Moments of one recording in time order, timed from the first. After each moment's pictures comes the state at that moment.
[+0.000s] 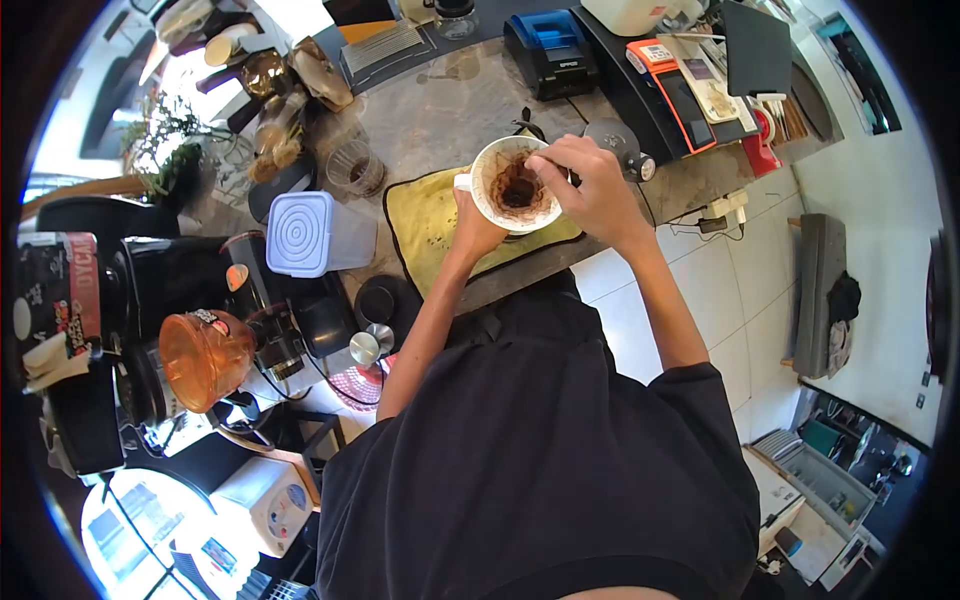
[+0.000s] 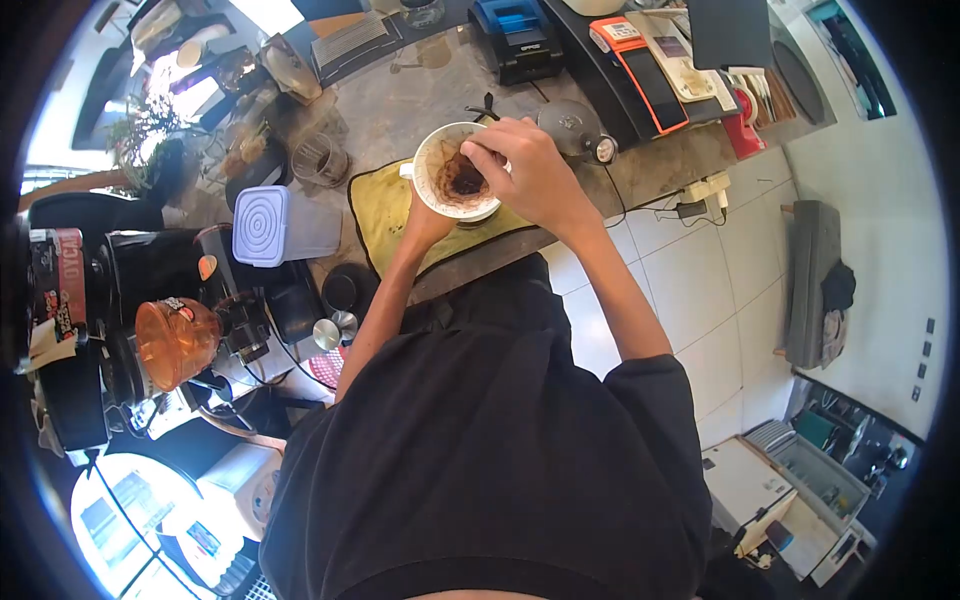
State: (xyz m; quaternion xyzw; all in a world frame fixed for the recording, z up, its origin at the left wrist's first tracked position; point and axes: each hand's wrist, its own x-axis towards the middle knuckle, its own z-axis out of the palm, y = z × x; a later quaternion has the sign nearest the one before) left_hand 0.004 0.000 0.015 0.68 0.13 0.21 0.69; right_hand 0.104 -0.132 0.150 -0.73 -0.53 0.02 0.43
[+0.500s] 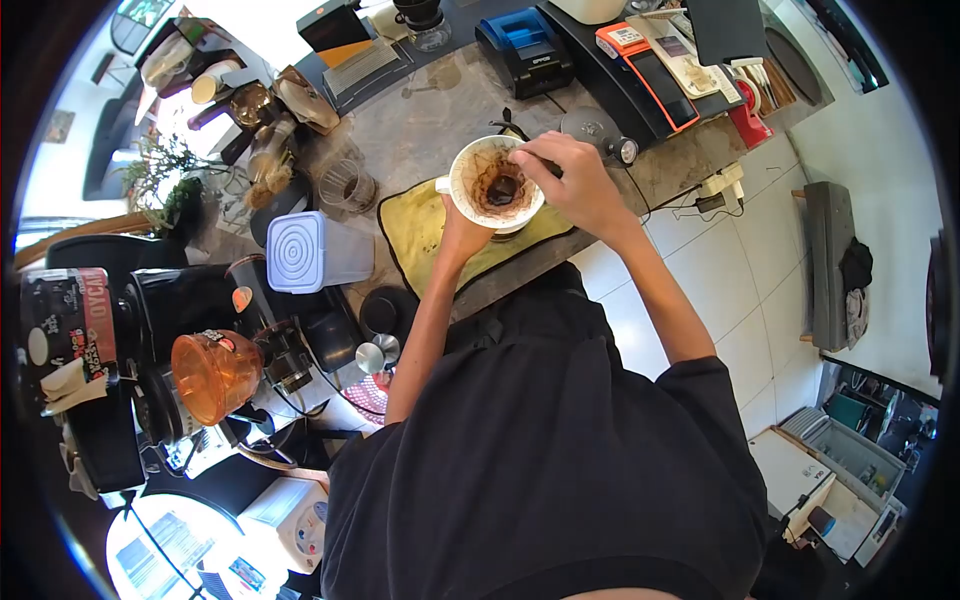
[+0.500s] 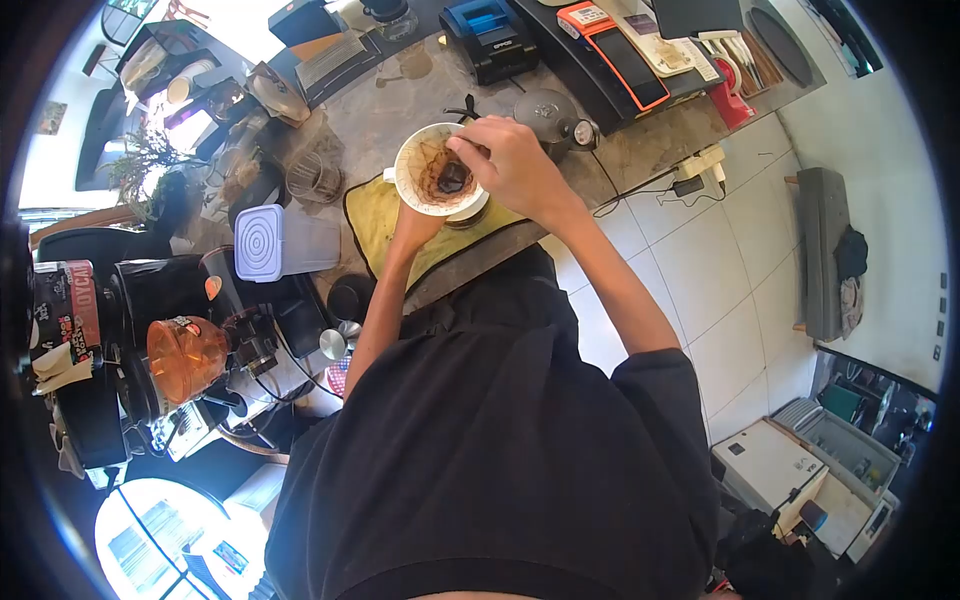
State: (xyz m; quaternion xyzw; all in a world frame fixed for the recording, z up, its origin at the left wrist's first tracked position) left_hand 0.001 0.007 0.012 0.75 0.08 0.21 0.62; right_hand 0.105 -0.141 0.138 -0.73 -0.47 0.03 0.49
